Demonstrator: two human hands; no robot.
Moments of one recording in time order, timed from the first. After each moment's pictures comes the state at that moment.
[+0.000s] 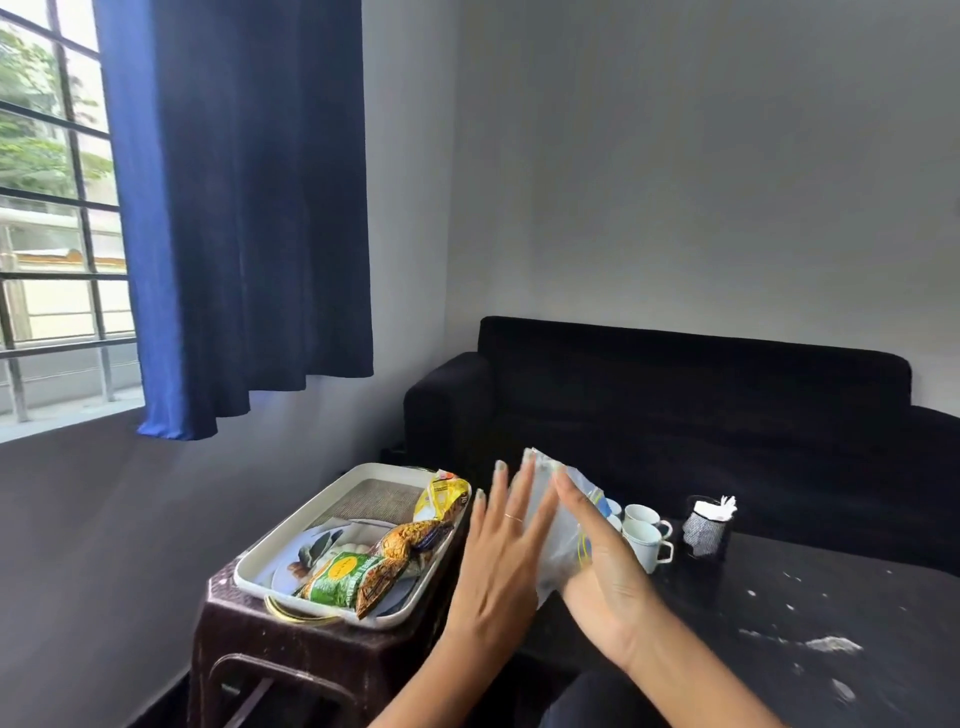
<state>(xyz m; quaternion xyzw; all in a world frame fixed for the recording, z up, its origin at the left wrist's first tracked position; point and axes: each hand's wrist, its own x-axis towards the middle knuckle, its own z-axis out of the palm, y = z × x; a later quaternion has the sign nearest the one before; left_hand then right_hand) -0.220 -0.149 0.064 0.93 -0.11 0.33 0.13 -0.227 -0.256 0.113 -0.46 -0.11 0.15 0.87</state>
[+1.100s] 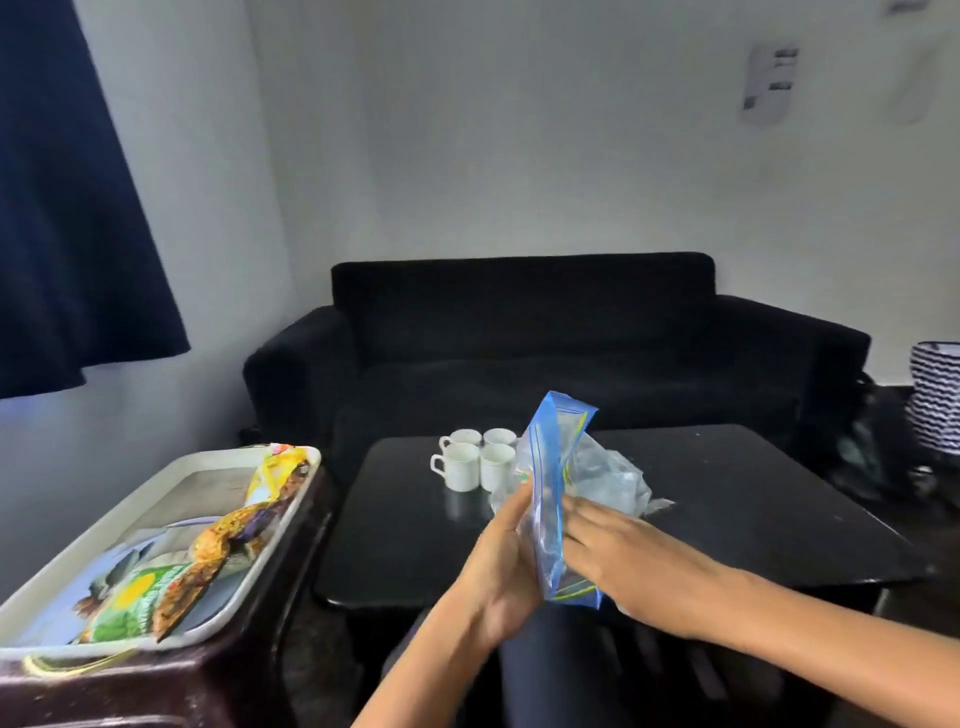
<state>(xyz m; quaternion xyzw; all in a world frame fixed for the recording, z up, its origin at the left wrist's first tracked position) -0.190 -0.307 0.047 0.44 -0.04 -0.24 0.87 -0.216 -0.455 0.082 -0.90 -0.40 -0.17 -0.09</state>
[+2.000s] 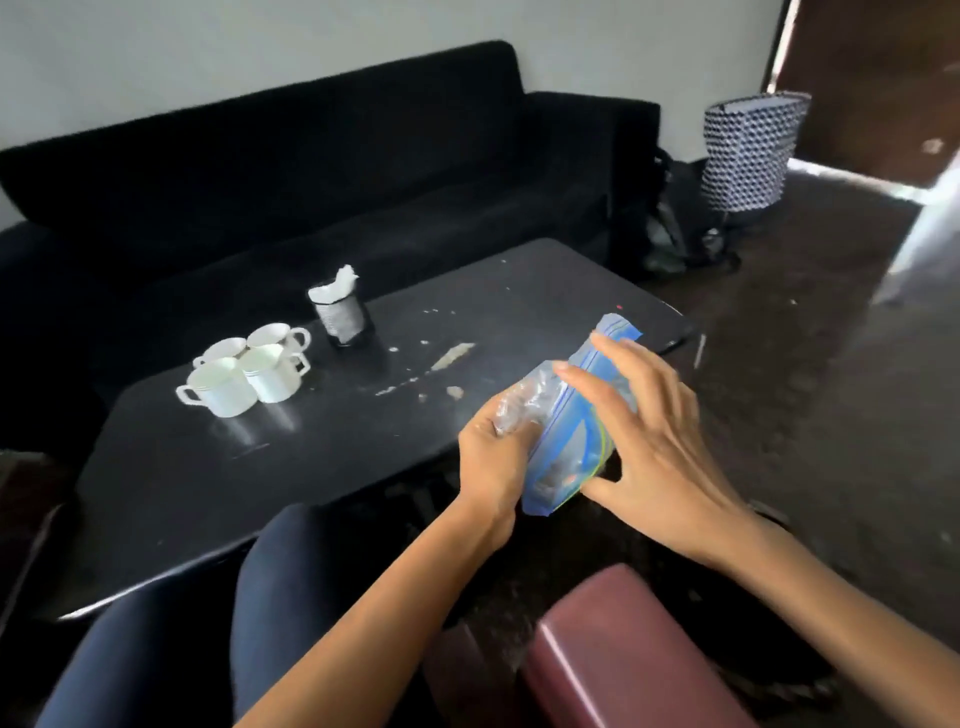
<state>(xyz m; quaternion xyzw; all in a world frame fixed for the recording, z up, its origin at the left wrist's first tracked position) -0.192 -0.543 -0.037 0.68 -0.04 -0.17 0.71 -0.268 -0.669 -0.036 -0.94 -0.02 -0.29 0.17</state>
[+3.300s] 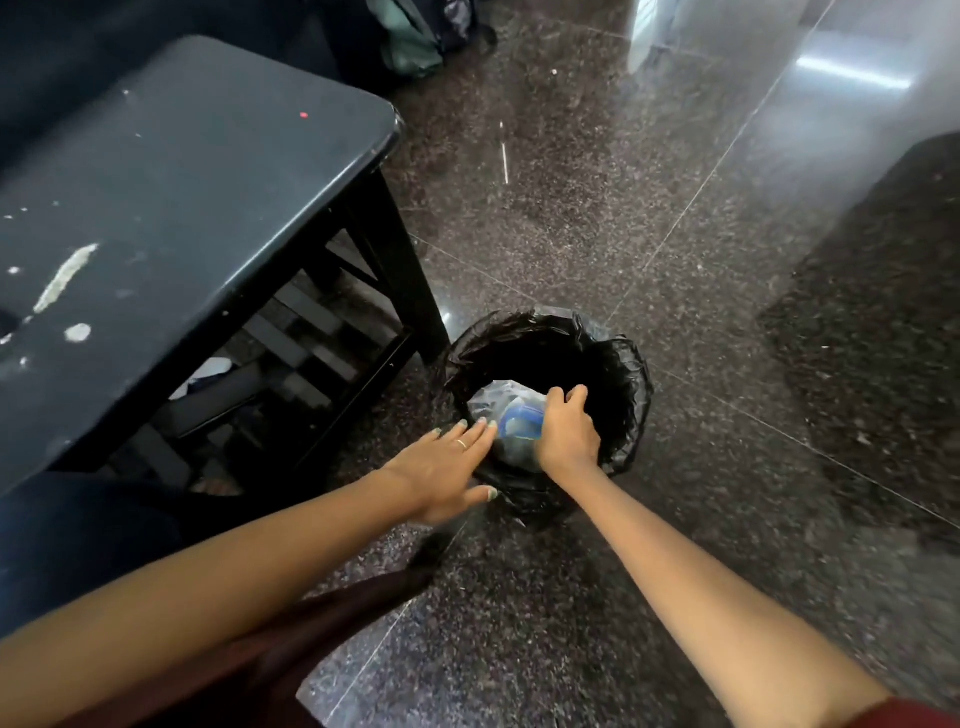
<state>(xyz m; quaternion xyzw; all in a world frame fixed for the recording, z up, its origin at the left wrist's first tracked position) -0.228 -0.649 -0.234 0.70 -0.62 -0.32 -0.19 -0.333 -0.764 -0.318 -0.81 0.52 0.08 0.26</state>
